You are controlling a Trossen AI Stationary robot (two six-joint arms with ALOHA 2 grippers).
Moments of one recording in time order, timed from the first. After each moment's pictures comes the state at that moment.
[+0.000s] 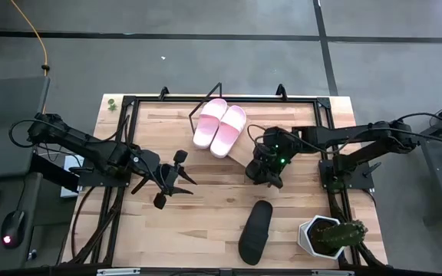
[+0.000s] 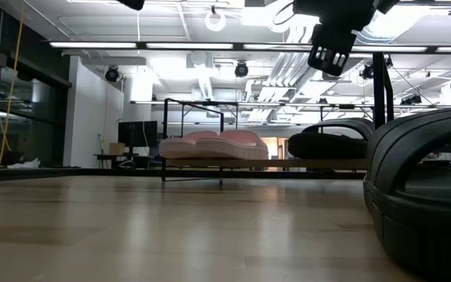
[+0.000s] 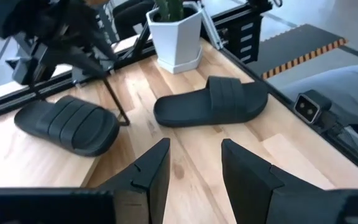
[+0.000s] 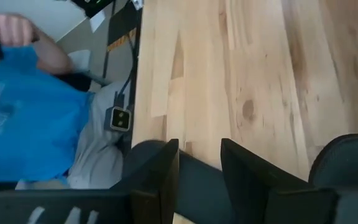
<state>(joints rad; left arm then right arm) -0.21 1.07 0.79 -0.16 -0.02 0.21 -0.02 1.30 0.99 -0.47 -0.53 0.38</state>
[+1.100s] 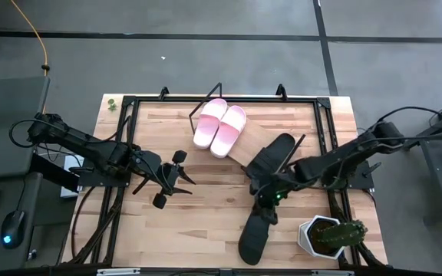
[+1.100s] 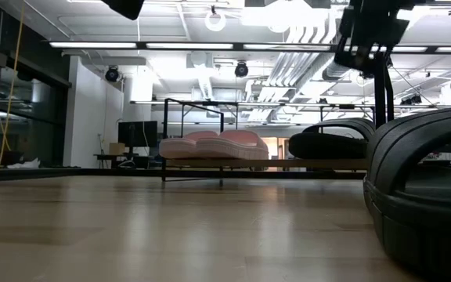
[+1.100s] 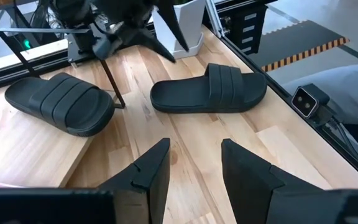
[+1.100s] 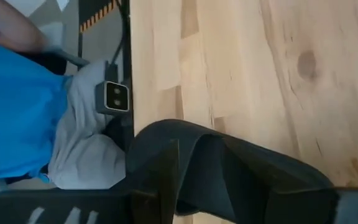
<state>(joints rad) -0.21 1.07 0.79 -0.21 -0.03 0.14 0.36 1.45 0.99 -0.34 -0.22 0.68</state>
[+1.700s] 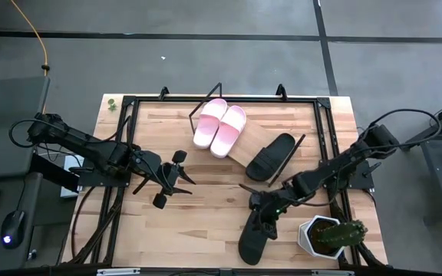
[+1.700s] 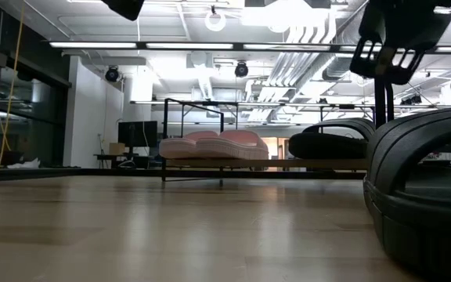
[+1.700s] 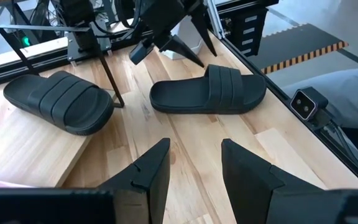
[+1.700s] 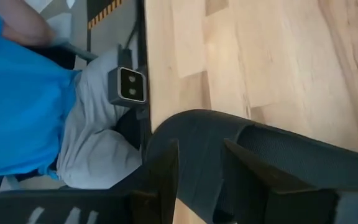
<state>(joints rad) -0.21 1.07 0.79 -0.21 -0.03 0.12 0.48 1.55 0.97 -0.20 -0.17 0.79</state>
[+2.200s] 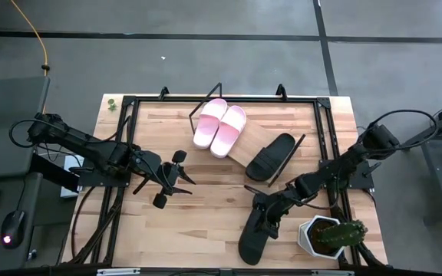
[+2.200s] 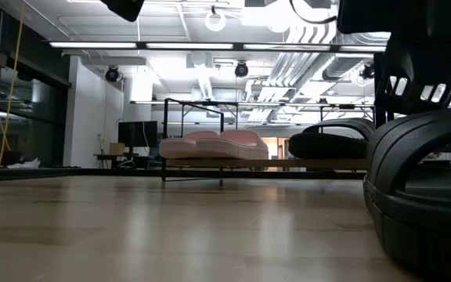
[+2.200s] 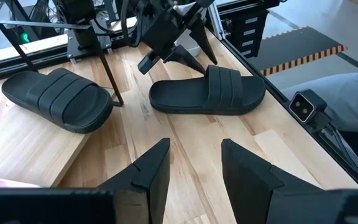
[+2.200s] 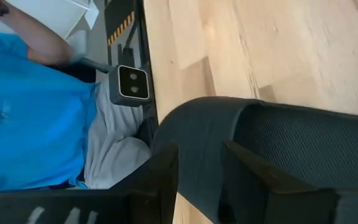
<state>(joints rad) -0.21 1.07 0.79 -0.21 -0.03 0.10 0.50 1.55 0.80 0.06 -0.19 0.95</state>
